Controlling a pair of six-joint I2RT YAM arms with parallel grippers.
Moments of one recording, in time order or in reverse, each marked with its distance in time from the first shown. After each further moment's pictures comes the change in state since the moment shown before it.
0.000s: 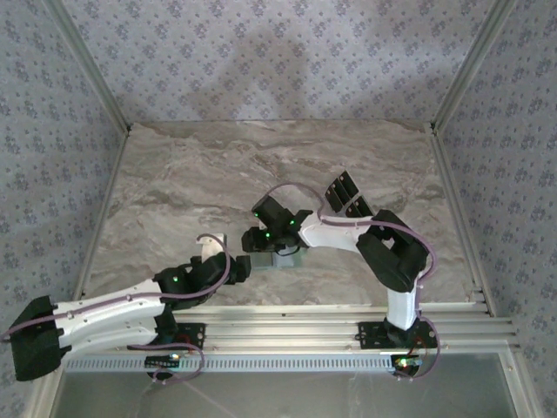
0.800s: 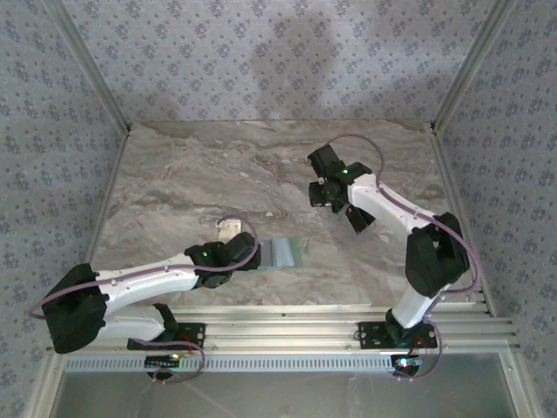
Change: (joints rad) left arm 0.079 0.354 0.230 -0.050 0.022 0.040; right arm -0.385 -0.172 0.179 -0.536 0.420 -0.401
